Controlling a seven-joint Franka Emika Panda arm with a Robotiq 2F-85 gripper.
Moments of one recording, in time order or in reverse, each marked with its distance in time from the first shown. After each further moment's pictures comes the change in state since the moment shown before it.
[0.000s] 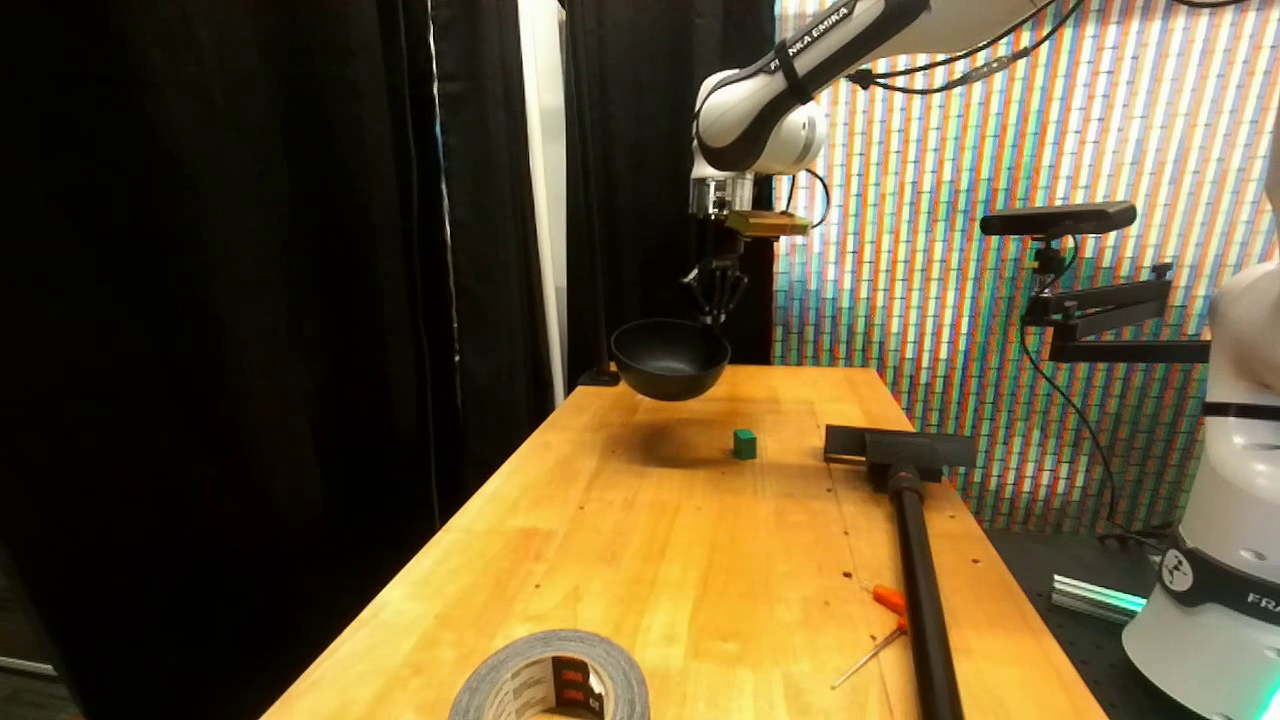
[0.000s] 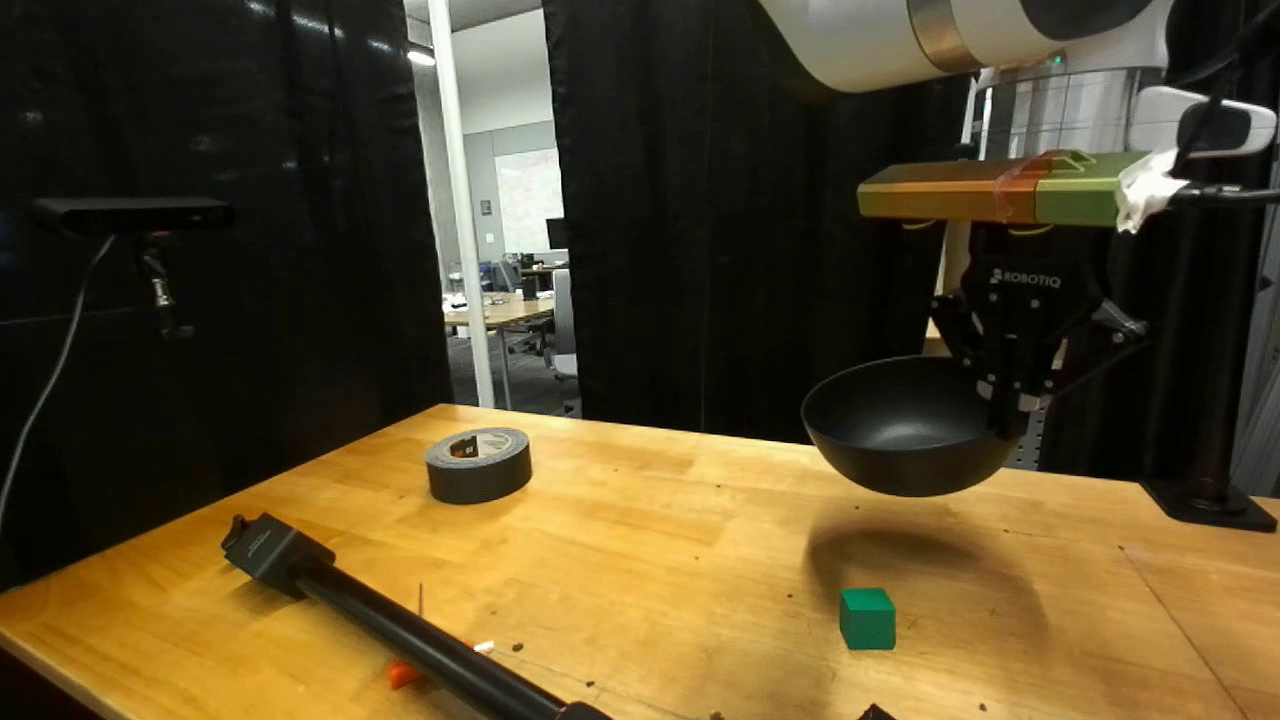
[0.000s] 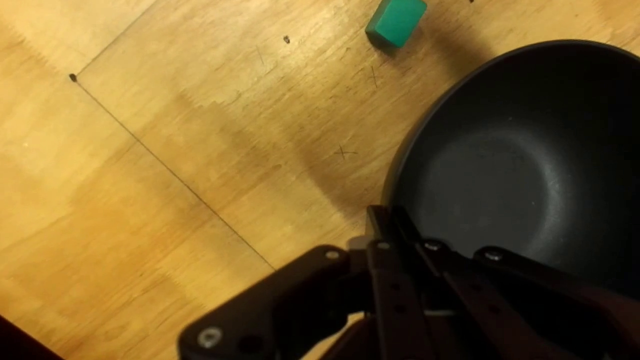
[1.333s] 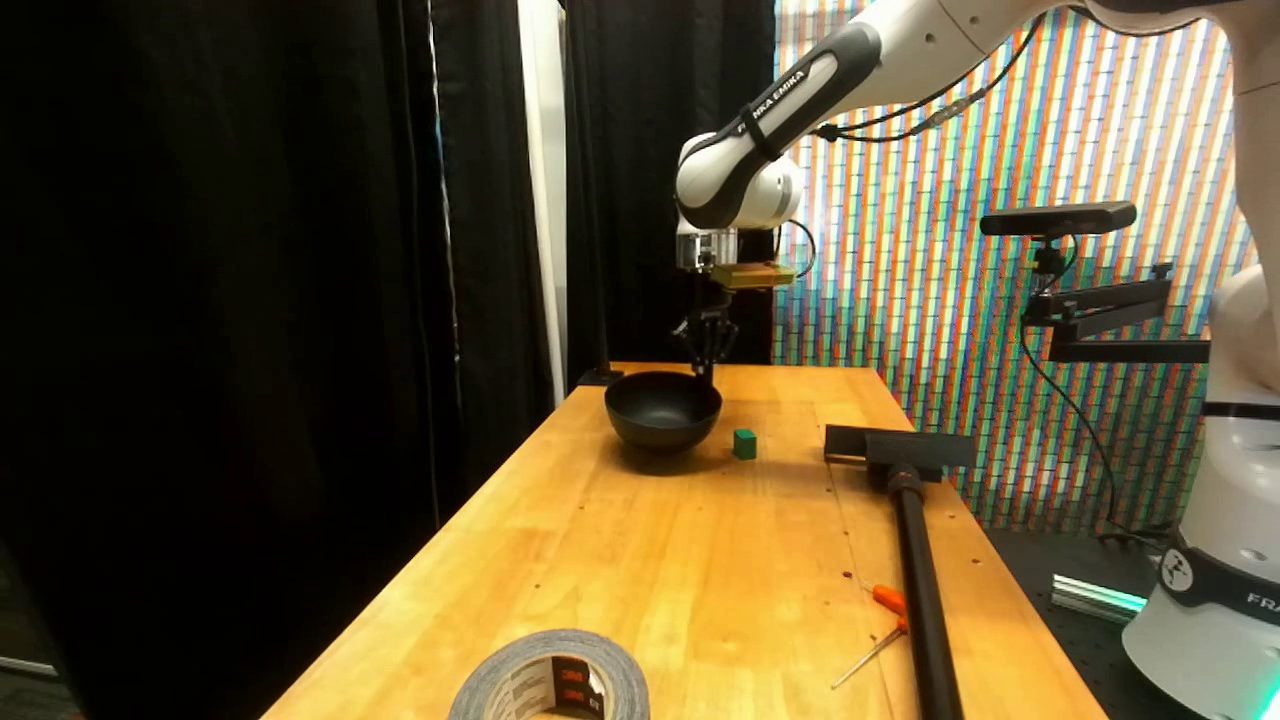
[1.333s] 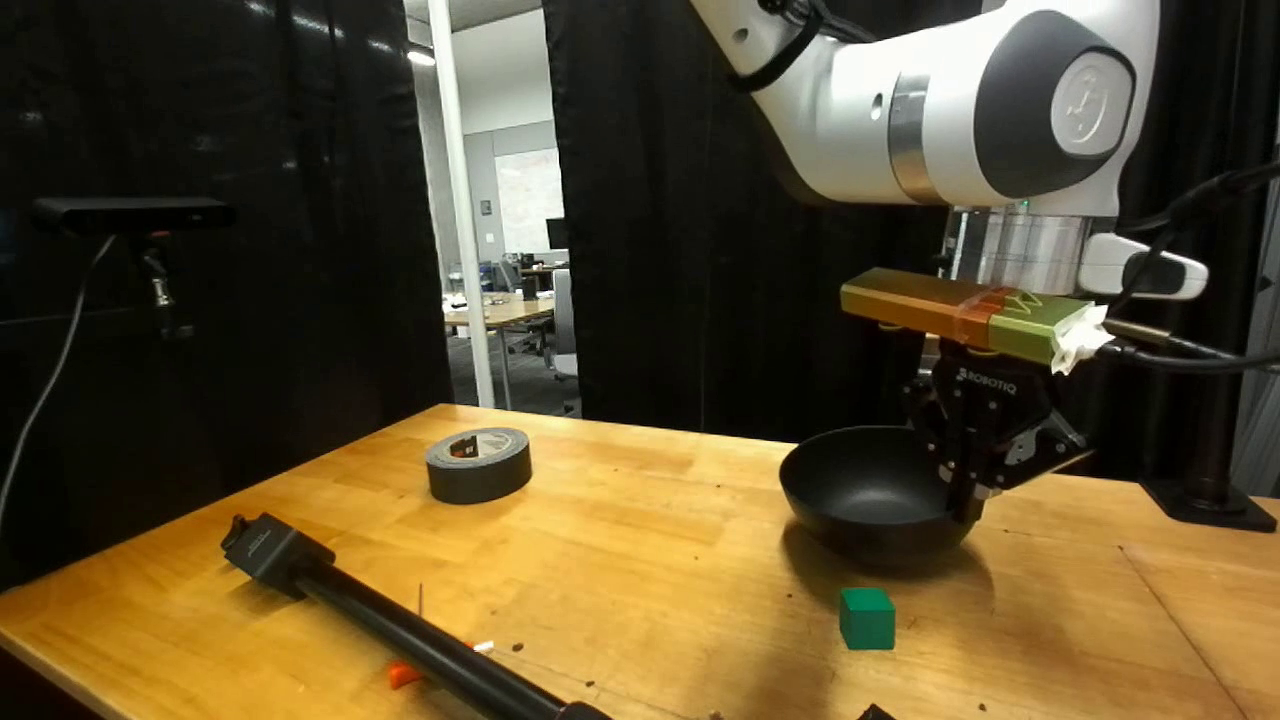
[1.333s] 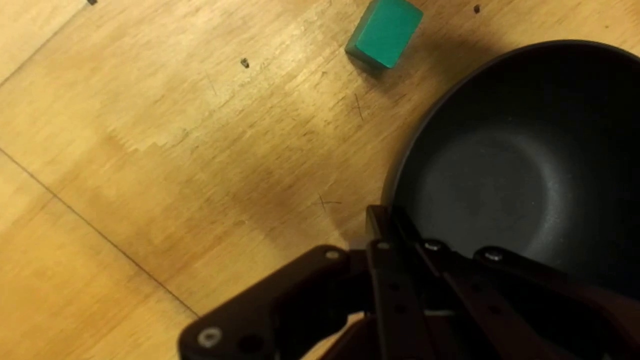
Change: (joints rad) arm 0.003 0.129 0.021 -0.010 0.072 0.054 -0.006
